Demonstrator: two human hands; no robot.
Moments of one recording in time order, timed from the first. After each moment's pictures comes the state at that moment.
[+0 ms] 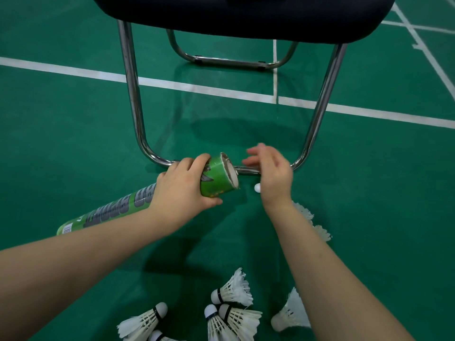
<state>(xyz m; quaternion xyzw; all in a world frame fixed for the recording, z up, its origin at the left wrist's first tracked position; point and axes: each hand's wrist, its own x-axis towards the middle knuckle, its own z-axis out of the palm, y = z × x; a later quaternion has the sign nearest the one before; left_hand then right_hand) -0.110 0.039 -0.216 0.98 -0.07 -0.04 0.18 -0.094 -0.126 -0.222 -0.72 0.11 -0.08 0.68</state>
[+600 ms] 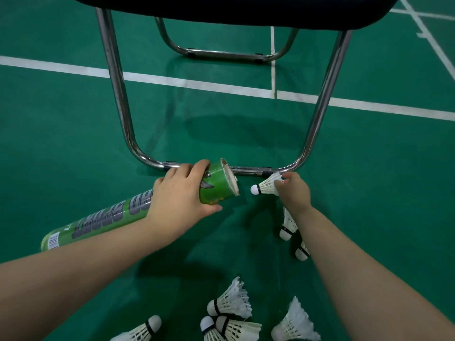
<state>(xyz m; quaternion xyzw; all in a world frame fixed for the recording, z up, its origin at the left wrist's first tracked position) -0.101 0.028 -0.234 0.98 -0.07 -0.03 0.16 -0.059 -0.208 -0.312 -0.88 0.26 0.09 0.38</state>
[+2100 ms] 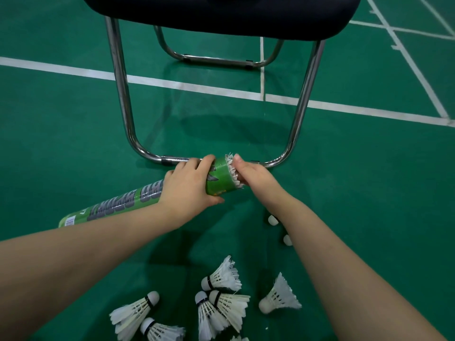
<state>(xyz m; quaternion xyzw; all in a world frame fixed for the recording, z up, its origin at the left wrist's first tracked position) -0.118 0.011 -0.223 0.98 -0.09 -0.05 0.16 -0.114 -0.150 -0.211 -0.73 0.01 0.20 0.66</state>
